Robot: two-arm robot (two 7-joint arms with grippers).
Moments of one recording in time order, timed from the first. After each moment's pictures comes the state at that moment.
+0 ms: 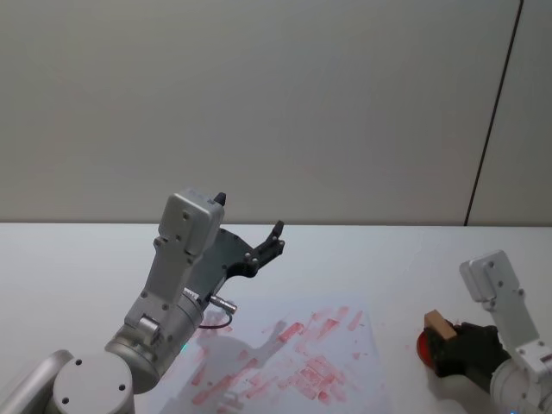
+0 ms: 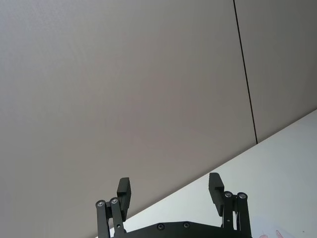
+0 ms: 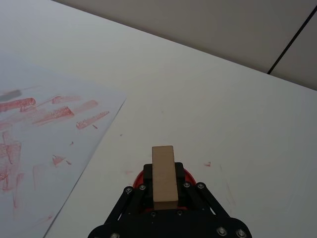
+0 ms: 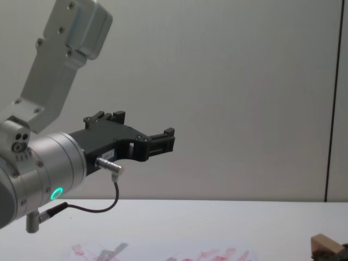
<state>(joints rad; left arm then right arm) -0.24 0.38 0.45 -1.63 -0.20 0.01 -0.01 0.03 0.26 -0.24 -1.67 0.05 0.52 0.15</state>
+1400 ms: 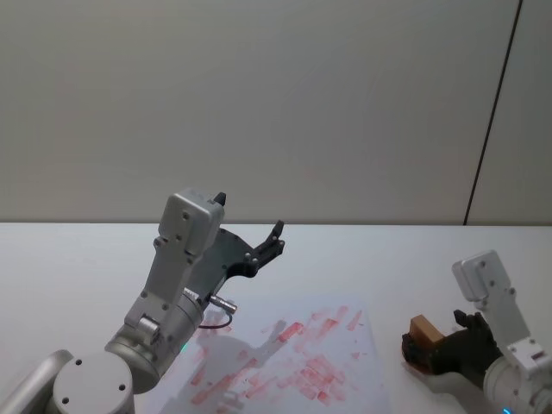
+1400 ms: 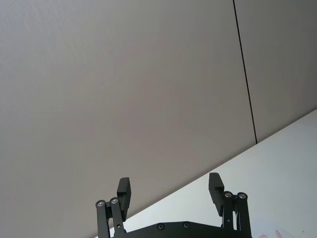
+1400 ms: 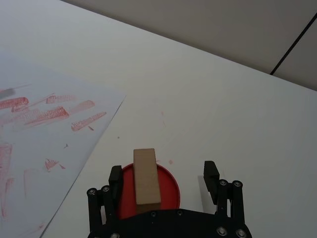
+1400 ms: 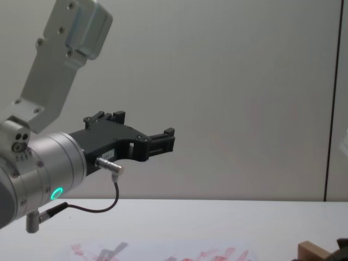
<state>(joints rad) -0.24 0.38 0.45 -1.63 -0.20 0.01 -0.01 0.06 0.24 -0.24 -1.62 0.02 0.50 0.16</state>
